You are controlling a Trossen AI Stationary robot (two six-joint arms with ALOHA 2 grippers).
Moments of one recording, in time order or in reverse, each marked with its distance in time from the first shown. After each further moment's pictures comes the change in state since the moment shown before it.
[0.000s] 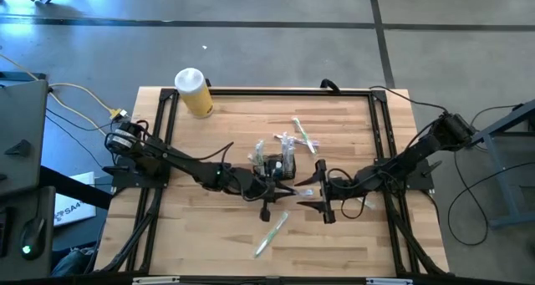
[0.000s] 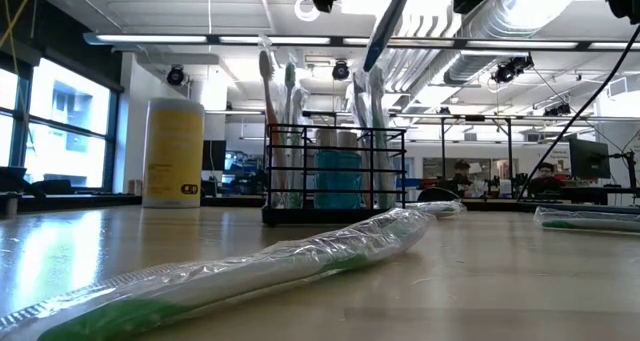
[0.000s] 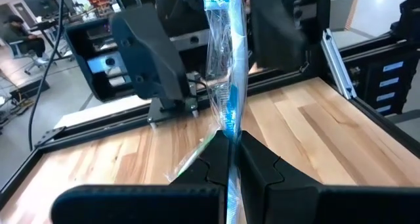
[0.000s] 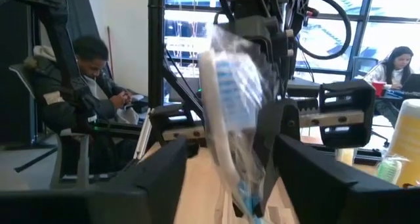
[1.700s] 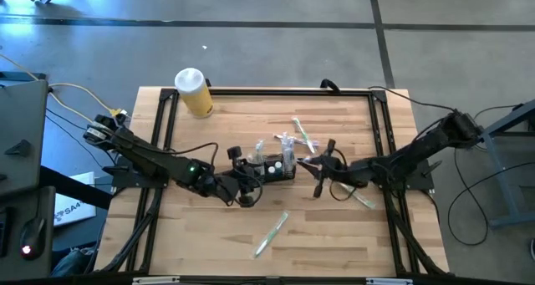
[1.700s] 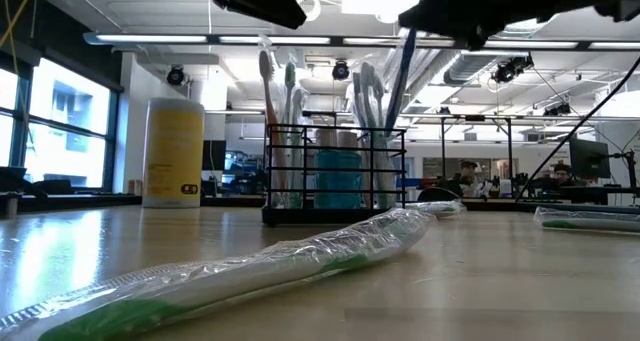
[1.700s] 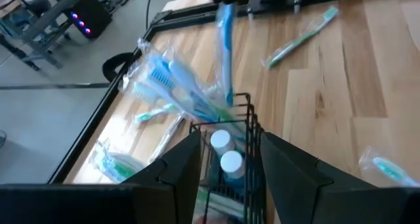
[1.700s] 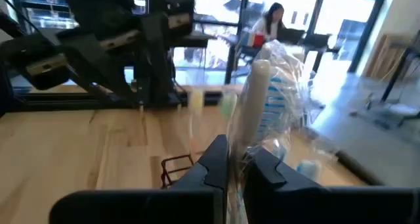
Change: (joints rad) left arm -0.094 -0.246 -0.003 -0.693 -0.501 -0.315; right arm -0.110 -0.107 0.000 -0.302 0.337 0.044
